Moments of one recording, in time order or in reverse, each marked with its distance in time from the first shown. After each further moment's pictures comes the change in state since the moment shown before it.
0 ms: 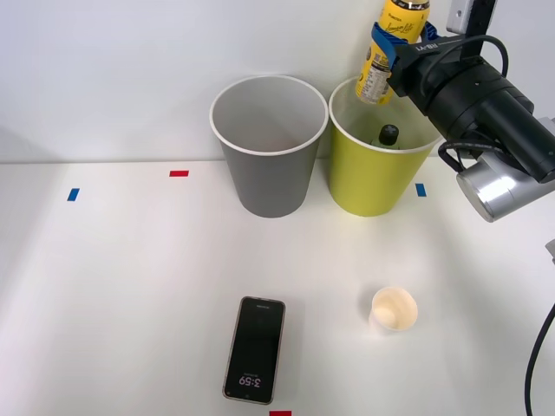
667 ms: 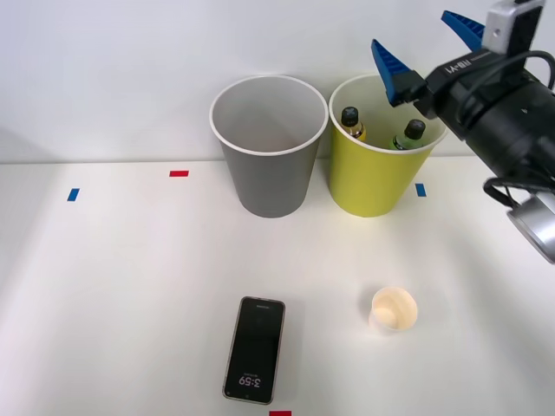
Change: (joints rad) arm 0.257 -0.211 -0.055 -0.333 0.019 -0.037 -0.004
